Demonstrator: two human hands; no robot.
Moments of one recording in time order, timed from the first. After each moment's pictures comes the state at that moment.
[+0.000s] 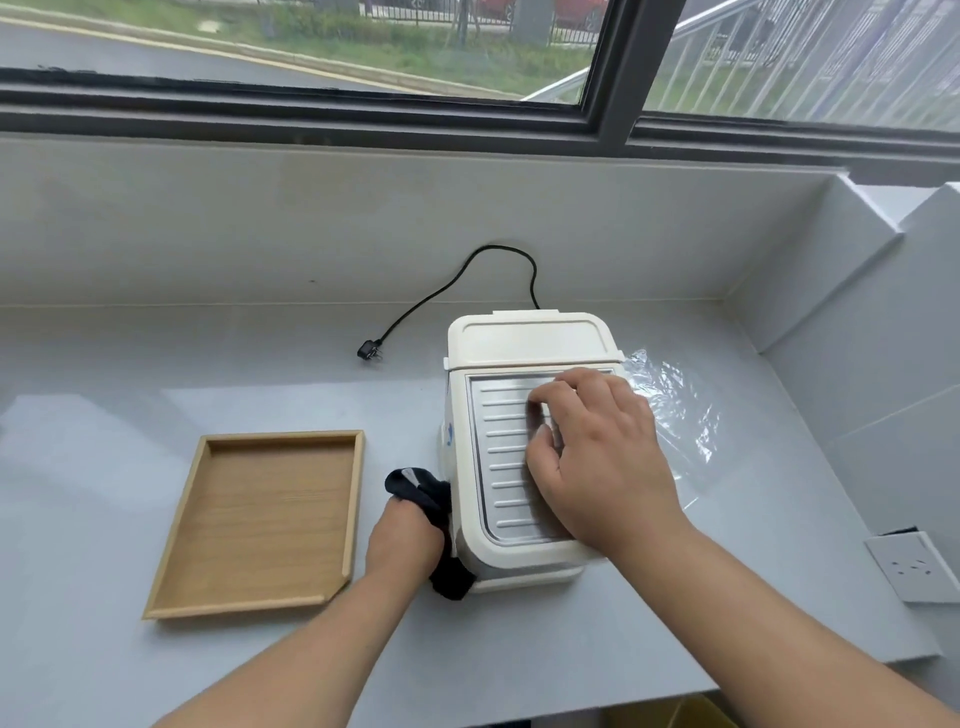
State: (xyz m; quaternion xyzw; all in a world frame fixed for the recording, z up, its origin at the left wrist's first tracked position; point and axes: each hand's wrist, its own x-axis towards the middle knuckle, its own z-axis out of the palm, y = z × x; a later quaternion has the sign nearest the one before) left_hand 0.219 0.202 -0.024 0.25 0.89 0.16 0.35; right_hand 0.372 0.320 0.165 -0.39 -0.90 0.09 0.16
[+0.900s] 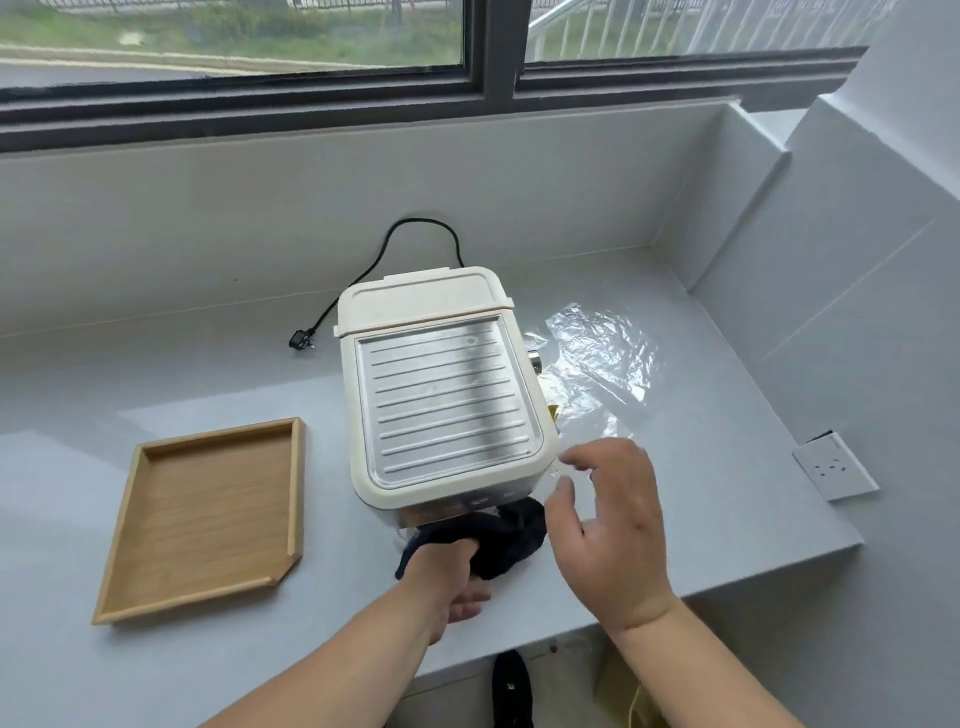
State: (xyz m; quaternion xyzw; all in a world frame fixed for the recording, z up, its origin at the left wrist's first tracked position) left_hand 0.359 0.196 0.009 -0.04 0.74 0.32 0.58; right_hand 0.510 0.283 0.101 -0.36 -0.82 0.19 0.41
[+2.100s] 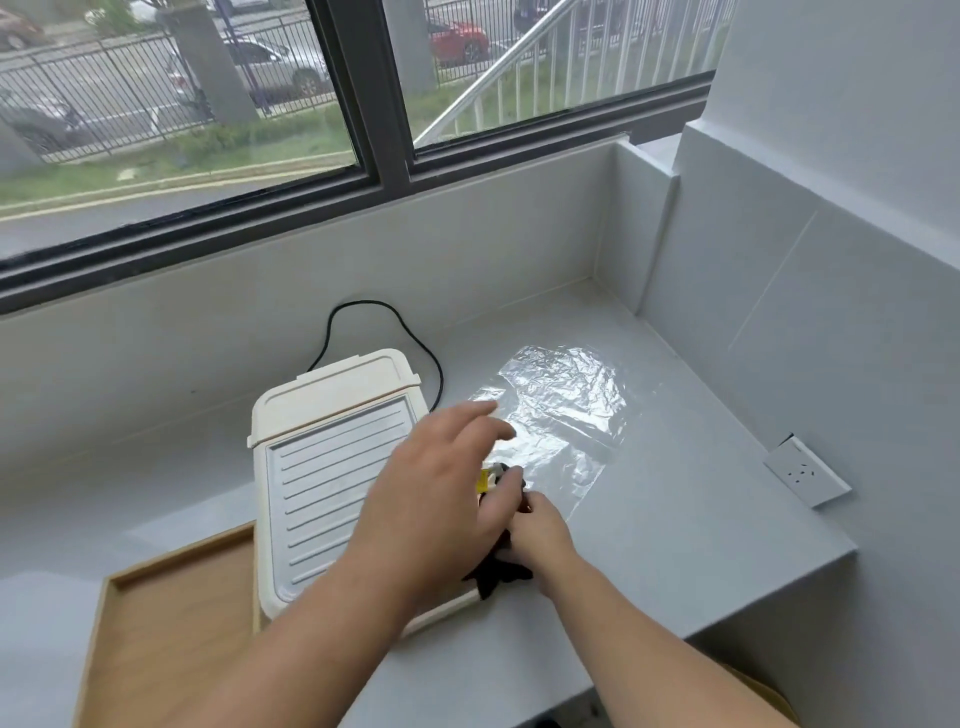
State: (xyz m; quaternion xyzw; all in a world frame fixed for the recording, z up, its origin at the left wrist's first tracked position) left_hand 0.380 0.299 0.193 0.67 0.69 0.25 0.07; right_hand 0.490 0.375 -0.004 -0.59 -0.41 0.67 0.19
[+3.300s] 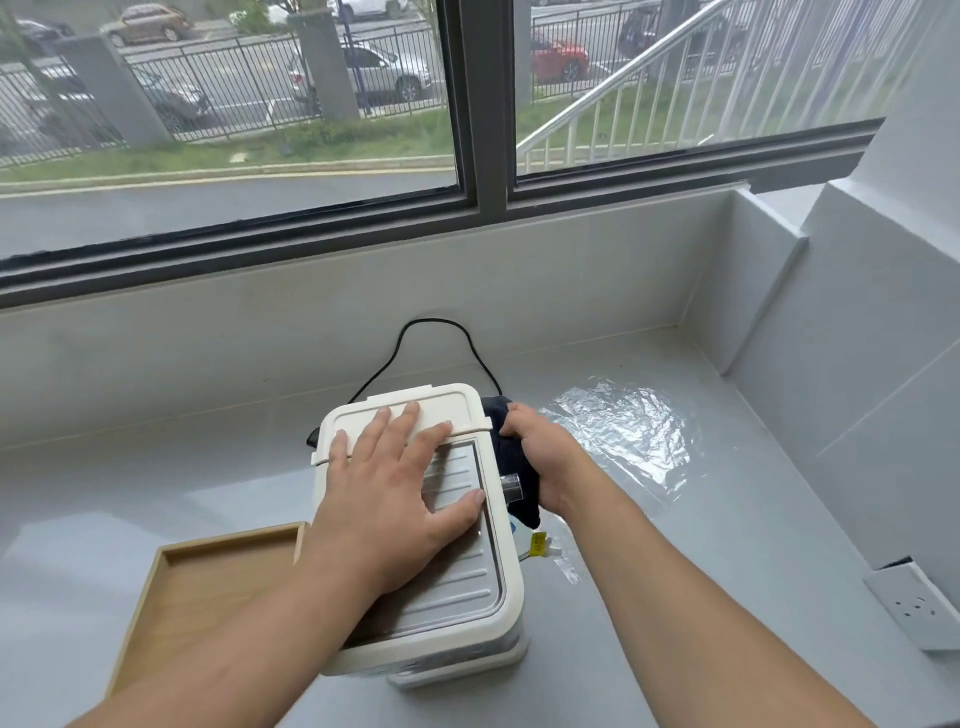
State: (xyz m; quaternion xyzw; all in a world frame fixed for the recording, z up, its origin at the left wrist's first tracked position) left_hand 0.275 0.309 0.159 0.53 0.84 0.08 0.05; right_hand 0.393 0.478 0.104 -0.38 -0.39 0.82 0.17
